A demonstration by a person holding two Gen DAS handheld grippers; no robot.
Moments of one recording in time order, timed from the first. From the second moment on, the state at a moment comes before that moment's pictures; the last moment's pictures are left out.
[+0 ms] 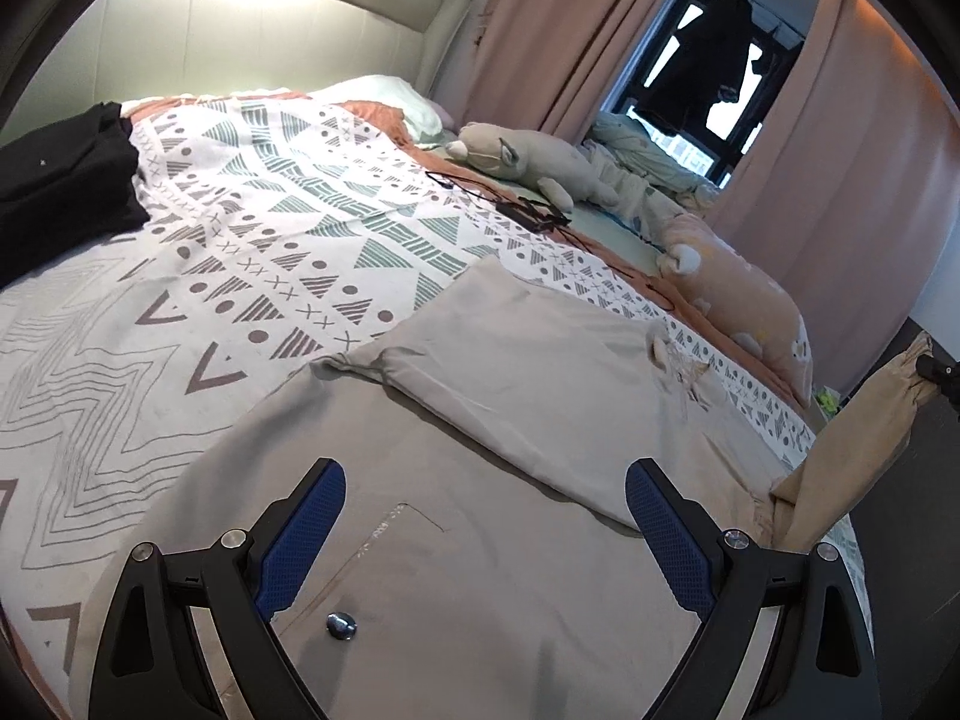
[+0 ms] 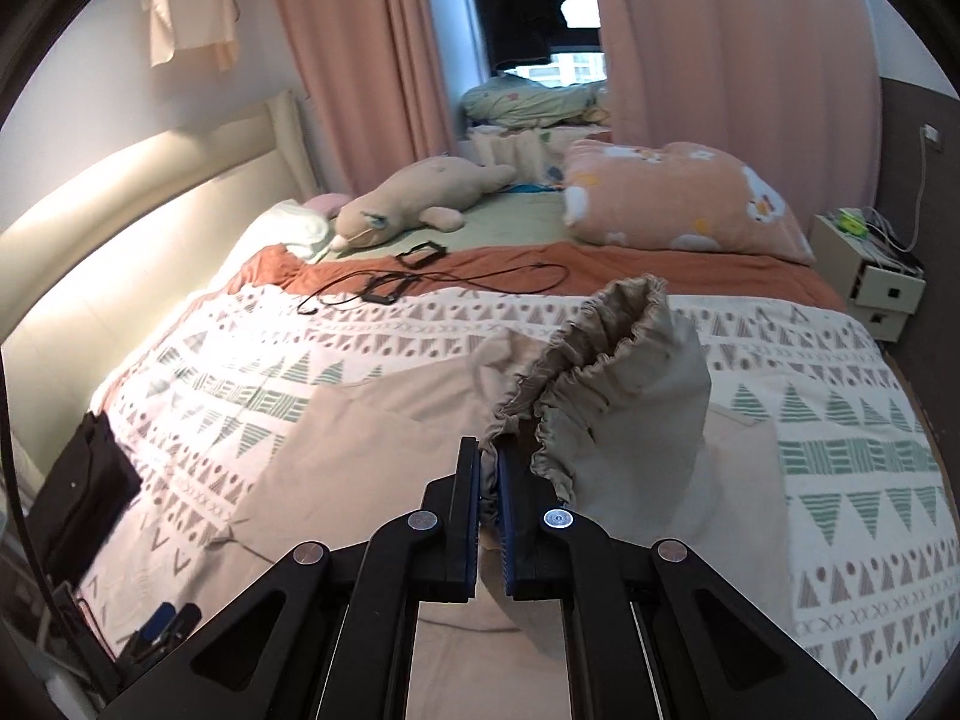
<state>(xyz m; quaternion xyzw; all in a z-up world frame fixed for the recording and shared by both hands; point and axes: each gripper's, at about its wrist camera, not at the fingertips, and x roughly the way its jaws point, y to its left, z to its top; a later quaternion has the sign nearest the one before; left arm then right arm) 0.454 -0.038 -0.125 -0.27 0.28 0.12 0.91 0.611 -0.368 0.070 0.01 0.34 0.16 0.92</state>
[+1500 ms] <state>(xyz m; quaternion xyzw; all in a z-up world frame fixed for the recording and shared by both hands) 0.441 -0.069 -0.110 -0.24 0.31 0.05 0.92 0.530 -0.573 -0.084 0.14 0.48 0.00 0.87</state>
